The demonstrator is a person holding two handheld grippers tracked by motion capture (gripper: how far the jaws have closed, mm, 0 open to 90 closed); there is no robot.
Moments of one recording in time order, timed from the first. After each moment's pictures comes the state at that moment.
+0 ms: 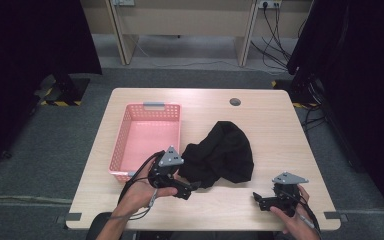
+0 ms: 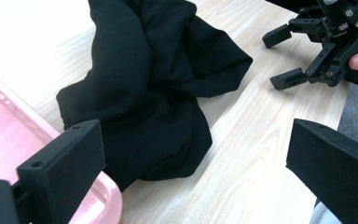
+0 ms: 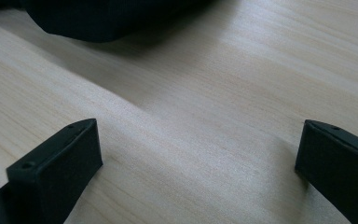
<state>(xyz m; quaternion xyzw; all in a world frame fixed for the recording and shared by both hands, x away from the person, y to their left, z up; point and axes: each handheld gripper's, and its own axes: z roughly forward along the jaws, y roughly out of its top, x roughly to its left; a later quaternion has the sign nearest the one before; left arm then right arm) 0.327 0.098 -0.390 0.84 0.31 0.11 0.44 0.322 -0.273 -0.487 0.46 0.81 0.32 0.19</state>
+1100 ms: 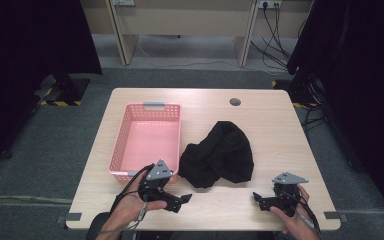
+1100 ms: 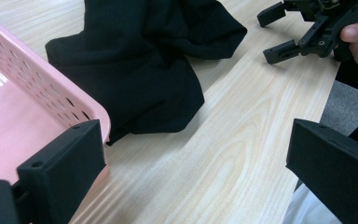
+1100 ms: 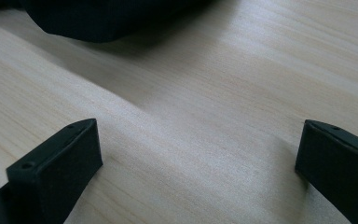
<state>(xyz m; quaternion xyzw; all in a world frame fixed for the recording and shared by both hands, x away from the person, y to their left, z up) 0.304 0.122 -0.415 0.83 0.32 0.08 0.45 0.322 -0.273 -0.487 0.46 0.81 0.32 0.19</state>
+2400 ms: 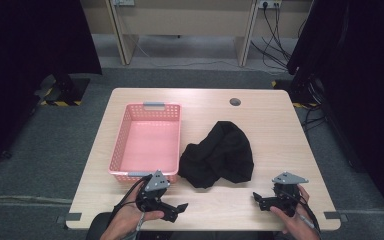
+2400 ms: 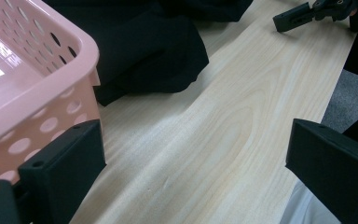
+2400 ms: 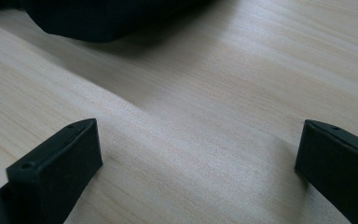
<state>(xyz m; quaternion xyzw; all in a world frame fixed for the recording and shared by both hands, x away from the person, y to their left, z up) 0.290 0.129 -0.443 0.84 0.33 0.08 0.43 0.322 -0.273 -0.487 0.46 0.80 0.32 0.19</state>
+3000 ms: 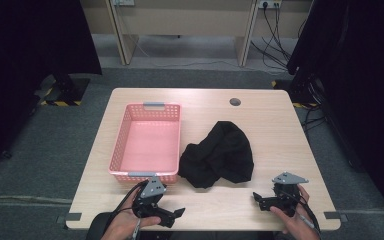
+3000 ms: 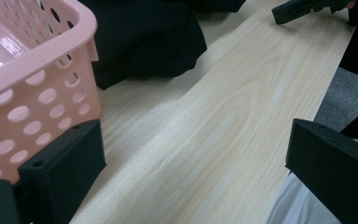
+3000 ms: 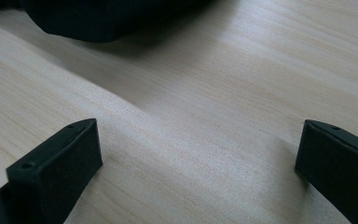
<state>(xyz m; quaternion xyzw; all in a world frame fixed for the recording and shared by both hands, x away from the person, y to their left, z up) 0.278 0.137 -0.449 0.83 0.34 0.09 0.43 0.322 -0.273 -0.487 0.46 0.80 0.32 0.19</state>
